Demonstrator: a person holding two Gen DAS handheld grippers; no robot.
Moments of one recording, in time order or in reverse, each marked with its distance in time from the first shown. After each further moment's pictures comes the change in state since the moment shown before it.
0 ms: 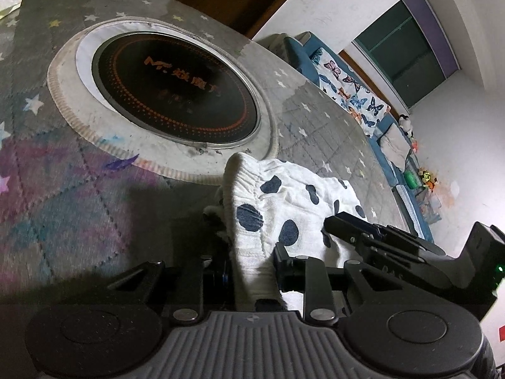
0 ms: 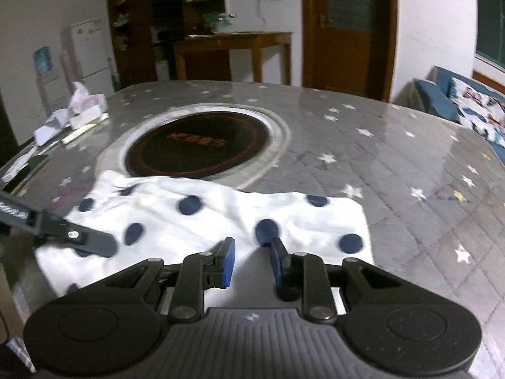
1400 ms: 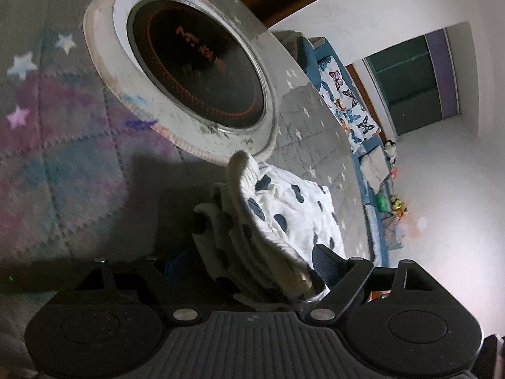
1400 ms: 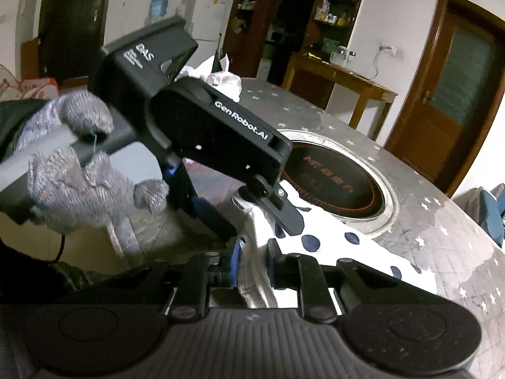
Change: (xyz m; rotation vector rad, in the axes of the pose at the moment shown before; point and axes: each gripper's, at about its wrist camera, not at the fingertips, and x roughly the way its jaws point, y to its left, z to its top) left arm -0.018 0.031 -0.001 -0.260 0.067 -0.144; right arm -0.063 0.138 -0.017 -0.490 -0.070 0.170
